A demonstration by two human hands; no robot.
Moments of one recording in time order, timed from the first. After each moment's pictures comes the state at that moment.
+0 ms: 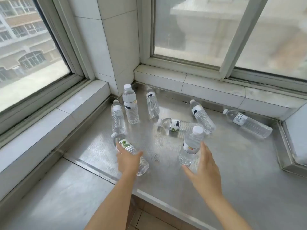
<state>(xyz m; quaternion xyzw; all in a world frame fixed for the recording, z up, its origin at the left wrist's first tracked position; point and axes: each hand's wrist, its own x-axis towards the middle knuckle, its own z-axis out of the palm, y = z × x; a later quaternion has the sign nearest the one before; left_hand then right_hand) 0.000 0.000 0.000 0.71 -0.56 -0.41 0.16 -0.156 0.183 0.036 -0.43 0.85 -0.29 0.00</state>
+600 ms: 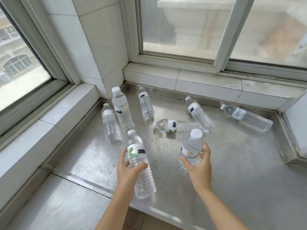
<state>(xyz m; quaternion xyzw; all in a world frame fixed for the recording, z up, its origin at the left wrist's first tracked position) 0.011 0.019 0.020 0.52 -0.43 -0.68 0.29 -0.170 0.137 -0.002 -0.22 0.77 -0.58 0.13</state>
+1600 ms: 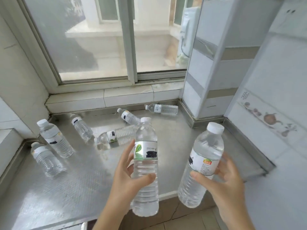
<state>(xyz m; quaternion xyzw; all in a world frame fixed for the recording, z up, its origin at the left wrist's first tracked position) 0.005 0.154 0.148 0.17 -0.65 -0.73 0.13 -0.065 0.375 0.161 -0.01 0.73 -0.68 -0.01</state>
